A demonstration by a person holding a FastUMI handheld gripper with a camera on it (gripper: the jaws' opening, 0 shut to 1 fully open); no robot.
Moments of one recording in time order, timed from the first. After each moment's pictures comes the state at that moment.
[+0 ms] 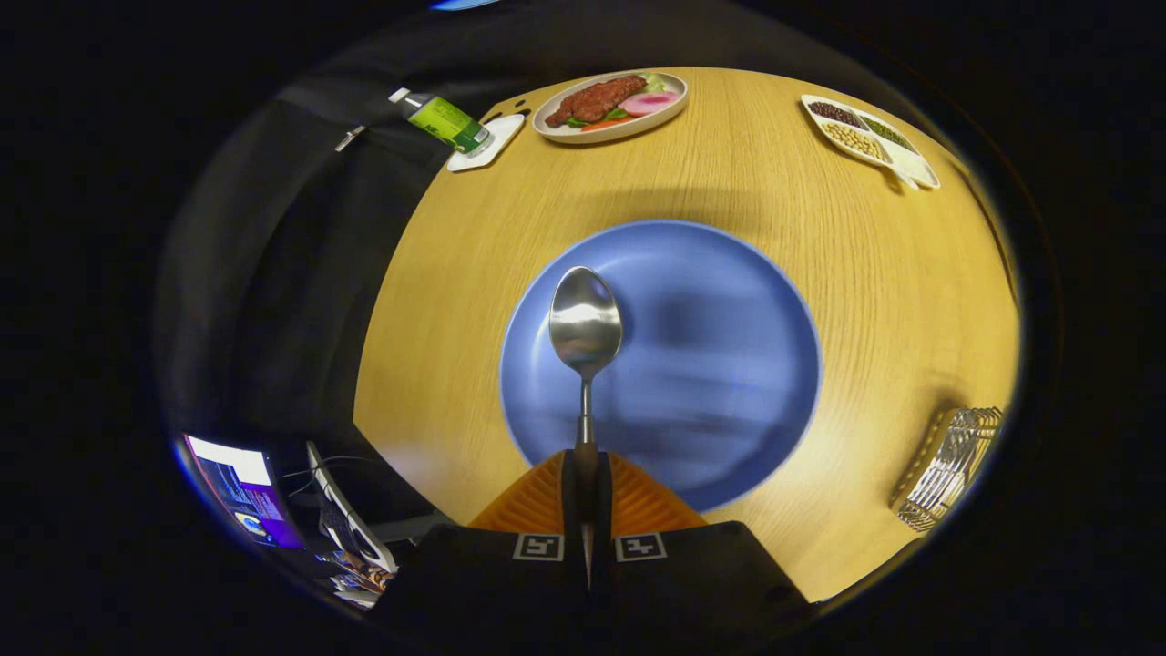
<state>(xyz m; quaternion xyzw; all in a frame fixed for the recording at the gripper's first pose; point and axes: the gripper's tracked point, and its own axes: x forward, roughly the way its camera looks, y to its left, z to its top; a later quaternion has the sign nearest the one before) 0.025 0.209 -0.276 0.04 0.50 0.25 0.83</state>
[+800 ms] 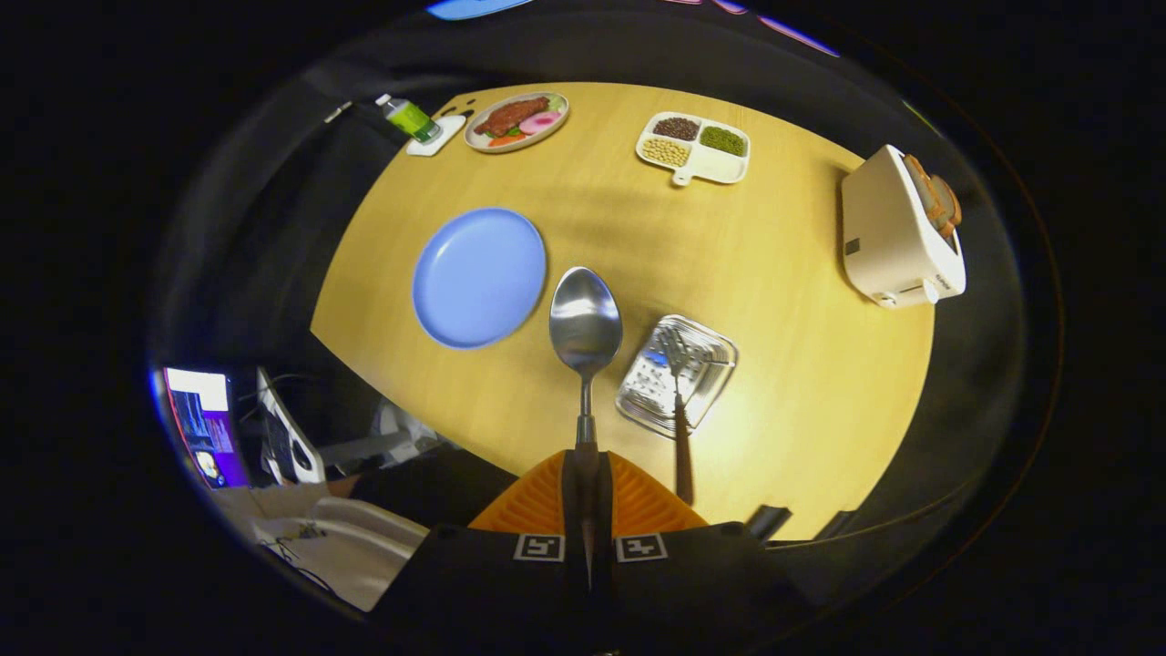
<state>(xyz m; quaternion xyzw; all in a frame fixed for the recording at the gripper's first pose) -0.041 -0.049 -0.163 -0.12 0.56 0.16 0.80</state>
